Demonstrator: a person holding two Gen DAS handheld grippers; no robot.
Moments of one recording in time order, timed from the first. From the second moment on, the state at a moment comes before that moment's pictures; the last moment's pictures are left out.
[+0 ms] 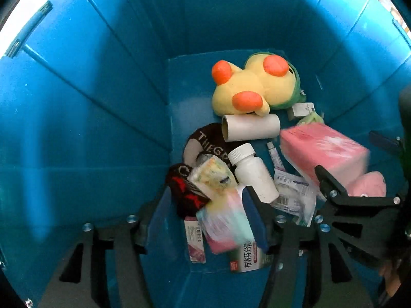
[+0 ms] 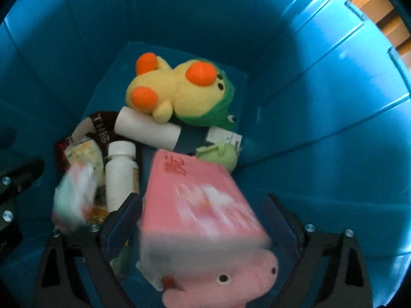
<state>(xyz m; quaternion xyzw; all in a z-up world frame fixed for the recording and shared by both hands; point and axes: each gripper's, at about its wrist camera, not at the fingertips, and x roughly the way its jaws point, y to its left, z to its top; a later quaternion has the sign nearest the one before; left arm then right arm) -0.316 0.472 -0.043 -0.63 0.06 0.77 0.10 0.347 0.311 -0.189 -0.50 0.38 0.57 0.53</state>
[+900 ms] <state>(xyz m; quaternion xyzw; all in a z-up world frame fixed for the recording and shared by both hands) -0.185 0.383 0.109 -0.39 -0.03 0.92 0.06 0.360 0.194 -0.025 -0.26 0.24 0.73 0.59</state>
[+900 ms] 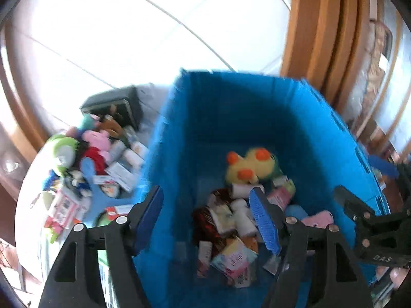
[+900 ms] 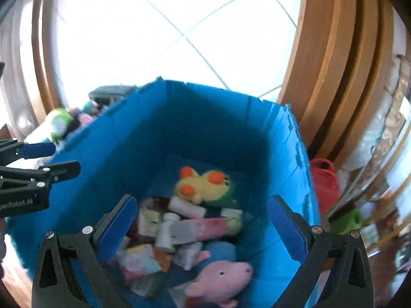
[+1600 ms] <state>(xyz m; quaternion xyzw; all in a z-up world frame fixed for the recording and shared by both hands) -0.063 0.111 0.082 -0.30 -0.08 0.95 -0.06 0.164 0.089 0.058 -0.15 0.18 0.81 0.53</state>
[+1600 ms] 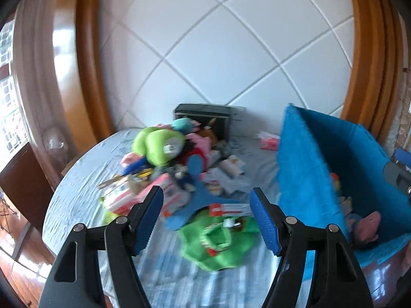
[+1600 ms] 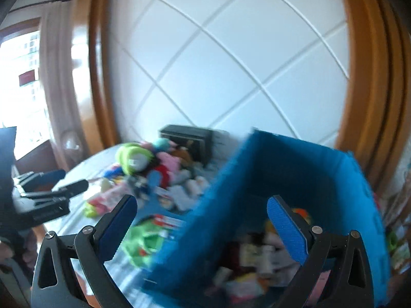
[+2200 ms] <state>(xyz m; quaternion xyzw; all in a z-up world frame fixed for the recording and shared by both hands) -0.051 -0.070 -0.044 -0.38 -0.11 0.92 -0.07 -0.063 0.074 -0.011 -0.25 0.27 0.78 0.50</state>
